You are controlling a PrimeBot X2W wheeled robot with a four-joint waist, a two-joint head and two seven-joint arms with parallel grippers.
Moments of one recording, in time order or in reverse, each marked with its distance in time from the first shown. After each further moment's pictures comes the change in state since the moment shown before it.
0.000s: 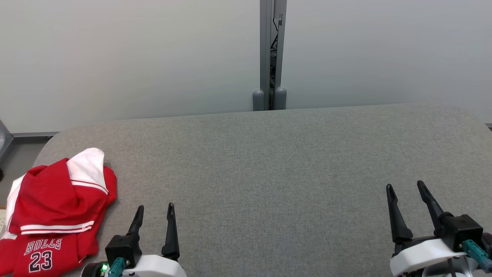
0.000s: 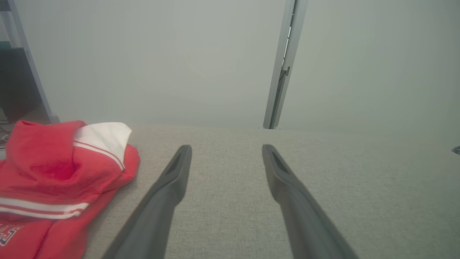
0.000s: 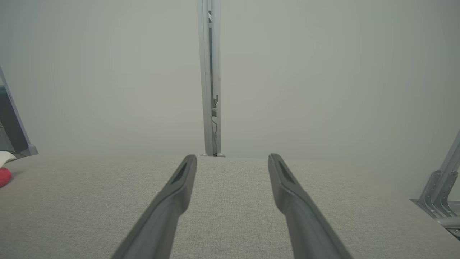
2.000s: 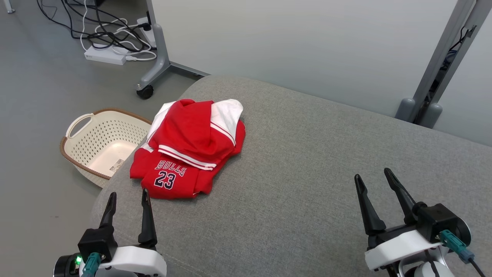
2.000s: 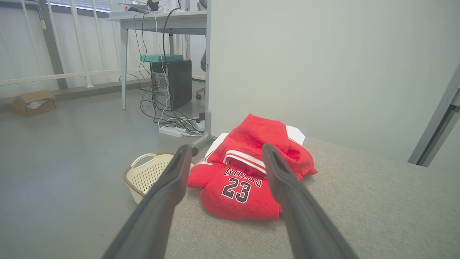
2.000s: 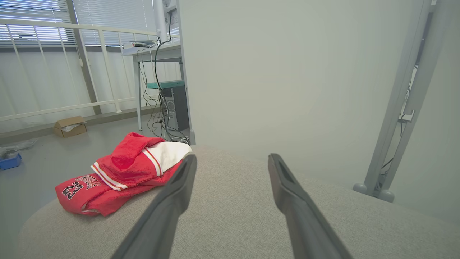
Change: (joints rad) left arm 0.000 0.000 0.127 -0.081 0.072 -0.021 0.000; right arm -0.046 0.000 0.140 -0.028 0.072 0.001 0.000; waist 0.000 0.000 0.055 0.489
